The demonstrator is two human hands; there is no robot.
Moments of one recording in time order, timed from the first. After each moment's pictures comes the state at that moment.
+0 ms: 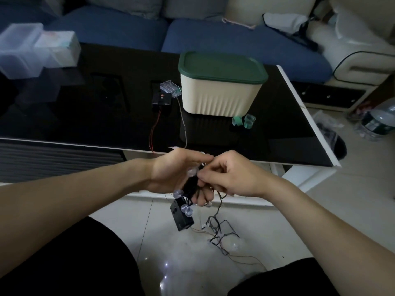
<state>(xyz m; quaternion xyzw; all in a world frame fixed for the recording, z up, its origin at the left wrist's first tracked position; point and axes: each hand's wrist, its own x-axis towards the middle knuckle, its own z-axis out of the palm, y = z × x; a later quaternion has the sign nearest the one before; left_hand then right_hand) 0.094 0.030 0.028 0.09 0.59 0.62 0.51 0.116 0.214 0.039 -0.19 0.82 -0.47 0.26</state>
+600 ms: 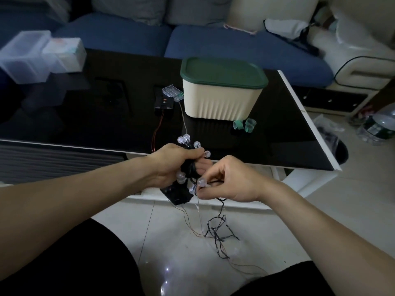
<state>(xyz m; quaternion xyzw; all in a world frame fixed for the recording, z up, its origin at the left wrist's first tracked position) 0.087 0.032 0.028 -0.09 0.61 0.72 0.32 0.117 0.212 0.036 -0.22 0.83 -0.46 0.24</state>
